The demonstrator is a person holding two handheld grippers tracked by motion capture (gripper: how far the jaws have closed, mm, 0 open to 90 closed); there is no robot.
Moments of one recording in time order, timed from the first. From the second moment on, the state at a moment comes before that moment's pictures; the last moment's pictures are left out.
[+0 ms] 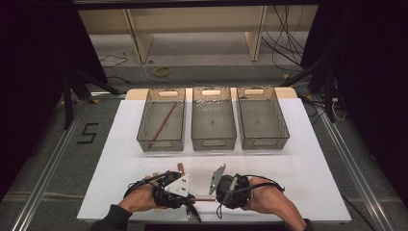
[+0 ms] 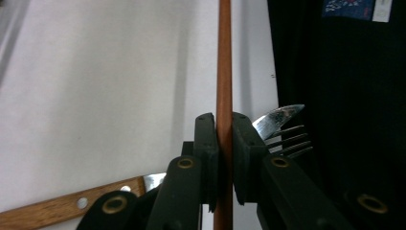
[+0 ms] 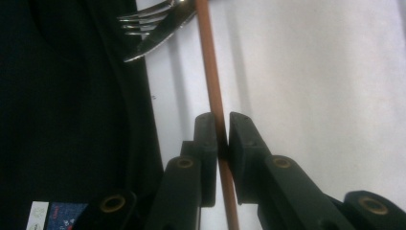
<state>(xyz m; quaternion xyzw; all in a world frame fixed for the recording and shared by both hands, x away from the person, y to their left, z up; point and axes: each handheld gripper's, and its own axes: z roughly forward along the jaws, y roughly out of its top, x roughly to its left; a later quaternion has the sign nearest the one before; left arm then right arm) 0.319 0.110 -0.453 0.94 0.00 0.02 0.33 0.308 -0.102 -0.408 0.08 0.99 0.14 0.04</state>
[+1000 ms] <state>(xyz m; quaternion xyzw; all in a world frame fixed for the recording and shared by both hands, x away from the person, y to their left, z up) 0.355 0.155 -0.433 0.89 0.25 0.11 0.37 0.331 -0.166 -0.396 0.30 0.88 0.36 0.11</state>
